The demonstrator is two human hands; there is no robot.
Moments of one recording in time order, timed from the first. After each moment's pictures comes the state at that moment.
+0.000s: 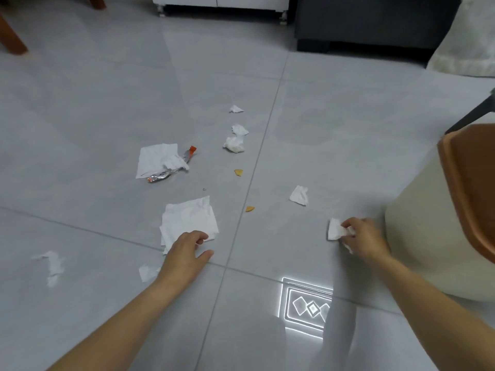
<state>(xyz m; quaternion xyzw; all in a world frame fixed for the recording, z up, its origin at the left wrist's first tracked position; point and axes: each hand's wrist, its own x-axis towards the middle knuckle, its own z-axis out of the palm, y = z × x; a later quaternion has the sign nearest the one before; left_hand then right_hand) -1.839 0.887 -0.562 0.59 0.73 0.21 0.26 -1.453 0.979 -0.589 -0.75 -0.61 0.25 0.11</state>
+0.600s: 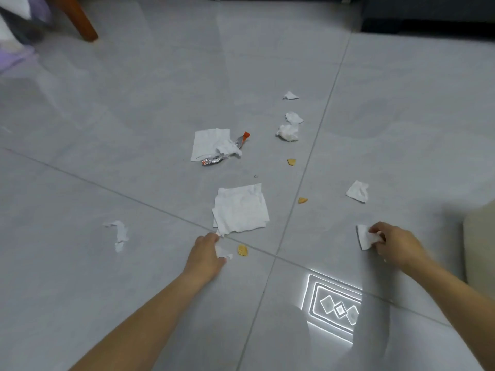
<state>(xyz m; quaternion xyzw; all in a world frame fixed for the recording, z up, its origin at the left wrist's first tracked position) -1.903 0.856 -0.590 0.48 0.82 0.07 0.30 -1.513 0.977 -0.594 -0.69 -0.67 0.25 0.00</state>
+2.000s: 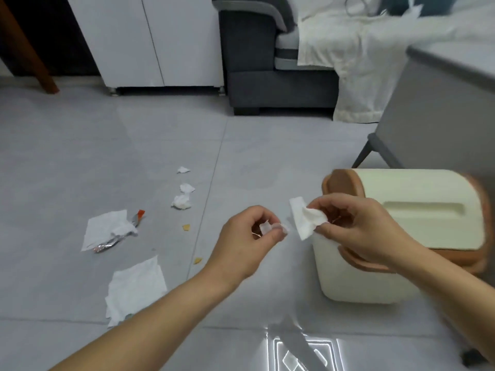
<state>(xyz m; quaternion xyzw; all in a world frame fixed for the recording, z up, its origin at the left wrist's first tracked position) -1.625 0.917 -0.363 0.67 0.48 0.40 0.41 -1.417 0.902 -0.328 -0.55 -0.72 0.26 0.34</state>
